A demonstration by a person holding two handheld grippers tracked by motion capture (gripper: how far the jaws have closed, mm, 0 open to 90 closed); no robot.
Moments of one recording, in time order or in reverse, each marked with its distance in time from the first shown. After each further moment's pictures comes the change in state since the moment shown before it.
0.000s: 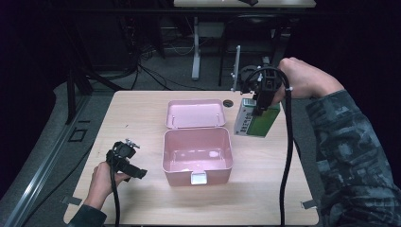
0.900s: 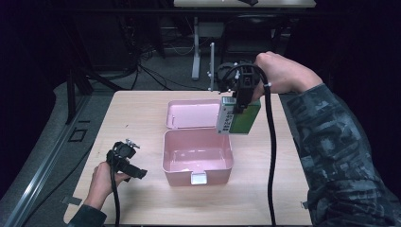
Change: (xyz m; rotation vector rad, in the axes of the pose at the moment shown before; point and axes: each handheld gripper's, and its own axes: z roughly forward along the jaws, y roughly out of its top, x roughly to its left) left arm 0.000 0.000 0.001 0.000 -0.004 0.002; right arm 0.011 0.049 -0.013 -0.019 -0.010 -0.108
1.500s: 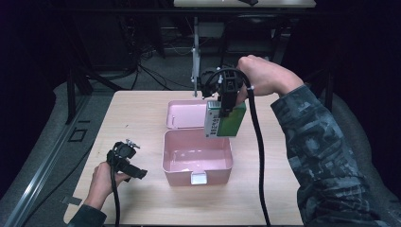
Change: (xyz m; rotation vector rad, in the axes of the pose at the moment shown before) left arm 0.000 0.000 0.001 0.002 -0.002 0.002; right arm 0.005 0.031 0.007 -0.012 0.015 -0.053
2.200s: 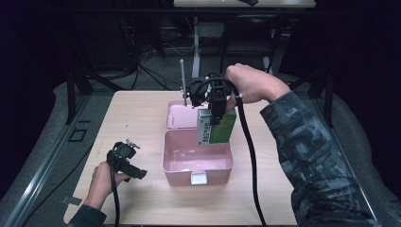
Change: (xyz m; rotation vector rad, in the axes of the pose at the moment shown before) left arm 0.000 0.000 0.000 0.002 -0.001 0.003; right arm 0.008 0.021 0.018 -0.001 0.023 -0.044
